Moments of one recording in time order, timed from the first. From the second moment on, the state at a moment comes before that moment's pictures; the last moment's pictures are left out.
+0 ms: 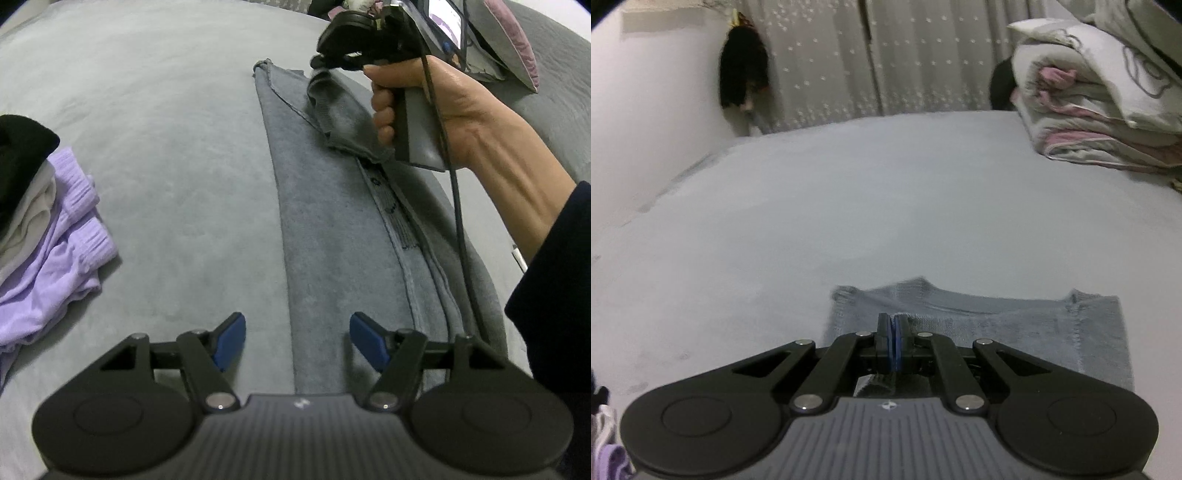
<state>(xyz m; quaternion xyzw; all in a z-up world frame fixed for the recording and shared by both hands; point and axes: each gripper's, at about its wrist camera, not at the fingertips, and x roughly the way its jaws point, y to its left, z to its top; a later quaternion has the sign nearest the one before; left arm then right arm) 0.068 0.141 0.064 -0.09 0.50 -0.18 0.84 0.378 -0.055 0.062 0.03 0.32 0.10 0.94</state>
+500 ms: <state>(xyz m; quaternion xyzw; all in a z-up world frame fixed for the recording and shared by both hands) 0.068 0.142 0.064 -0.09 0.49 -0.18 0.85 0.243 -0.118 0.084 0.02 0.34 0.14 0.93</state>
